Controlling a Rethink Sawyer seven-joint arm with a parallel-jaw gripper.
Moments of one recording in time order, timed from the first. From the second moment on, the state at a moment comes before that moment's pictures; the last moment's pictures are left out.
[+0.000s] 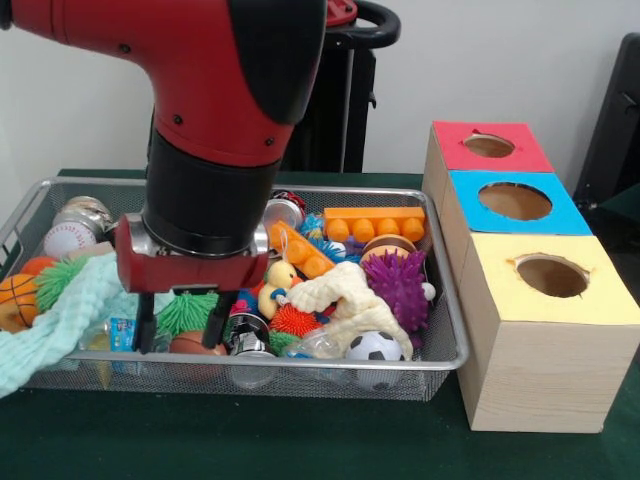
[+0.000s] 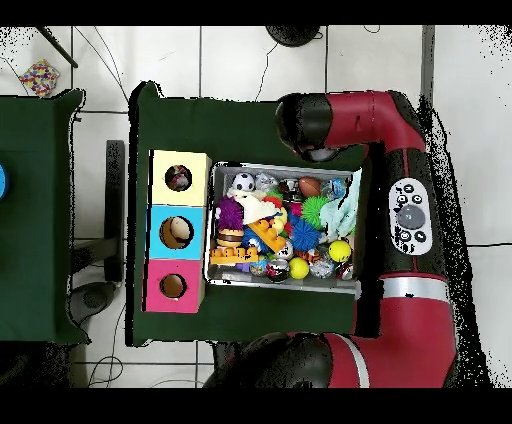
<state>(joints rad) -0.42 -0.40 0.35 0.90 -0.65 1.10 1.40</state>
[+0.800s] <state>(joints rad) -0.42 -0.48 0.27 0.90 -0.66 1.17 1.40</state>
